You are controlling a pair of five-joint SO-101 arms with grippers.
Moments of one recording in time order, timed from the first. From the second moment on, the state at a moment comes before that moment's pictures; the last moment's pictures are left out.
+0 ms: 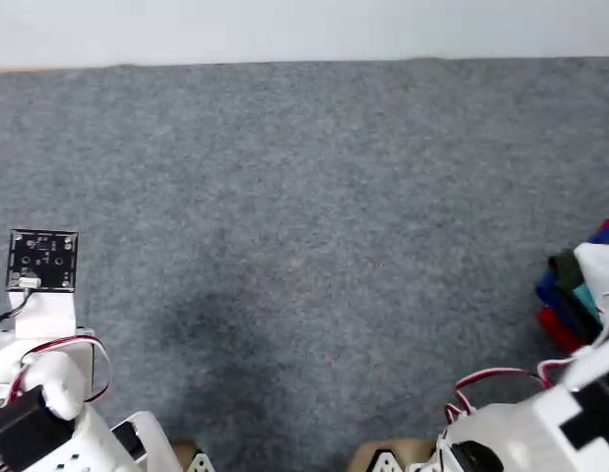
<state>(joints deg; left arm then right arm) -39.1 -69.1 37.8 99.3 -25.8 58.2 7.1 -20.0 82.5 16.7</state>
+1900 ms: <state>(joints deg) -39.0 -69.1 37.9 99.3 -25.8 59.3 18.5 -17.8 79.0 39.2</state>
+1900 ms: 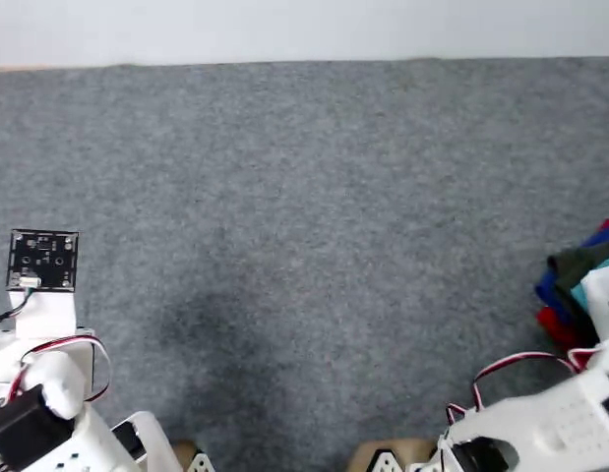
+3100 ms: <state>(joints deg) -39.0 -69.1 39.6 99.2 -25.8 54.5 14.2 -15.4 73.5 39.9</state>
